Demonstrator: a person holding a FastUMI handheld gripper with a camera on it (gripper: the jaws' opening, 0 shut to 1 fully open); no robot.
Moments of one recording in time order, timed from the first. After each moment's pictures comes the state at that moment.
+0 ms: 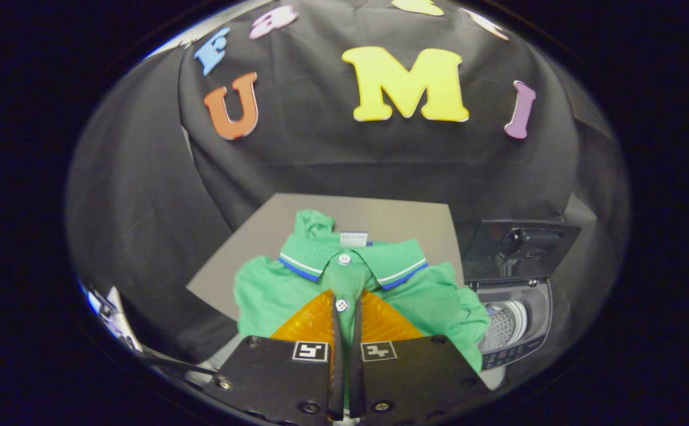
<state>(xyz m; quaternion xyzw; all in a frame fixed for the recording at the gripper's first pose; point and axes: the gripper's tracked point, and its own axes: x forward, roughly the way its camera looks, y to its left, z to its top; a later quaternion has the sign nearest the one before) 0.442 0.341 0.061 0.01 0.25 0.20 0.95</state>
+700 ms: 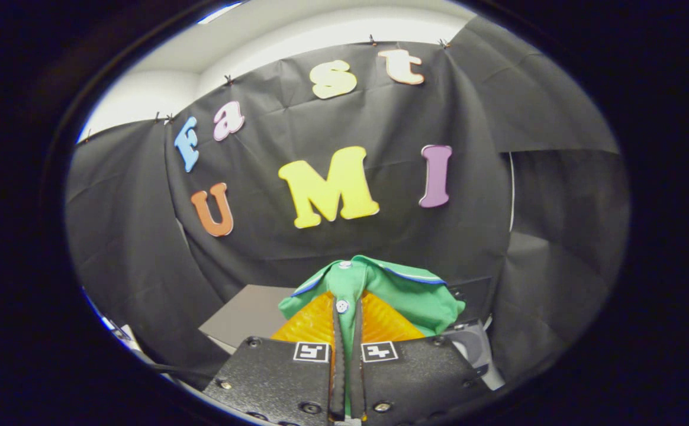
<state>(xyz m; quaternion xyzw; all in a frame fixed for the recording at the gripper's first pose) 0.413 0.088 0.224 0.06 0.08 0.15 0.98</state>
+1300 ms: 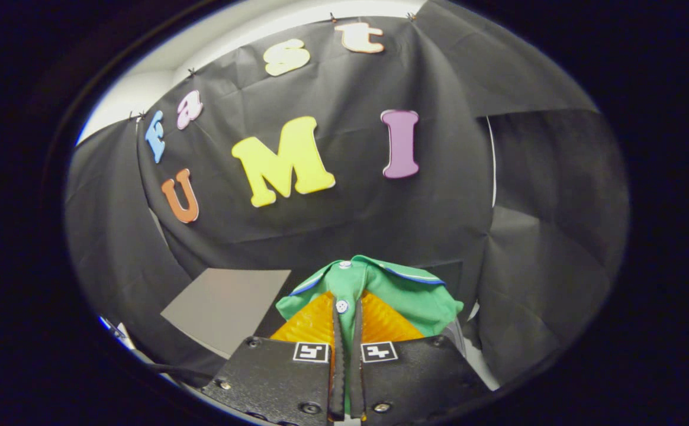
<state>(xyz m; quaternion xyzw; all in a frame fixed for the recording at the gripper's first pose) 0.508 0.006 0.129 0.08 0.16 0.14 0.97</state>
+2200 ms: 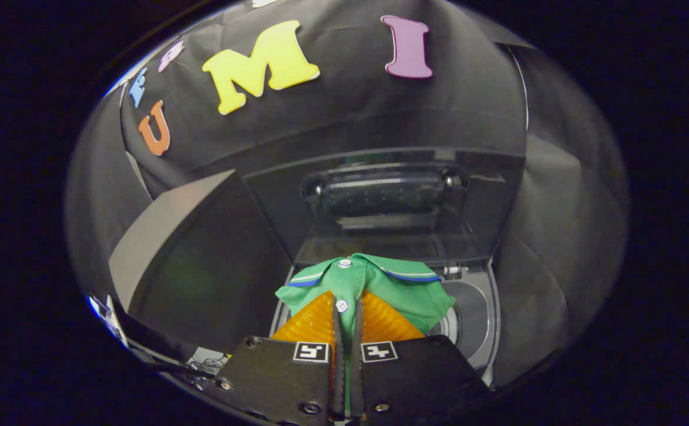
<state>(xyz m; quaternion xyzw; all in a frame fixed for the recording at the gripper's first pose) 0.606 0.017 -0.080 0.03 0.33 0.15 0.93</state>
